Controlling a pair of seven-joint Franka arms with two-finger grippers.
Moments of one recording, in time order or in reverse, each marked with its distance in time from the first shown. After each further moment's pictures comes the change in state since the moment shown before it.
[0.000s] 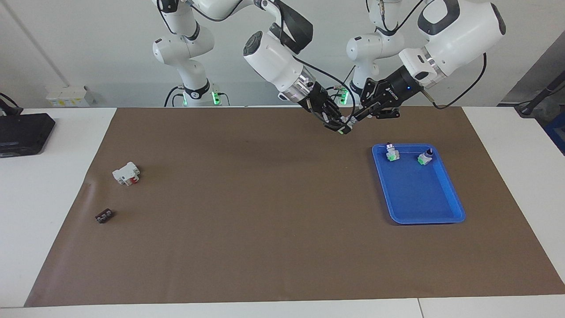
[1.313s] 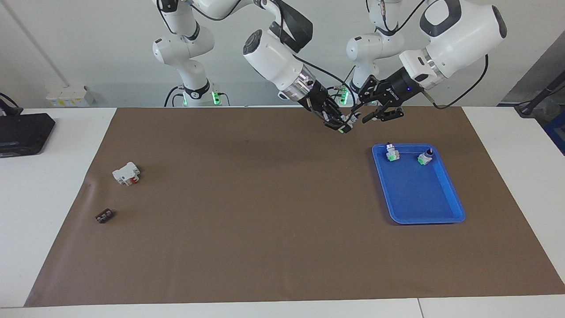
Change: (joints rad) left arm 0.005 0.003 0.005 0.000 0.015 -0.035 -0.002; right arm 0.000 -0.005 0.000 0.000 0.000 -0.001 0.000
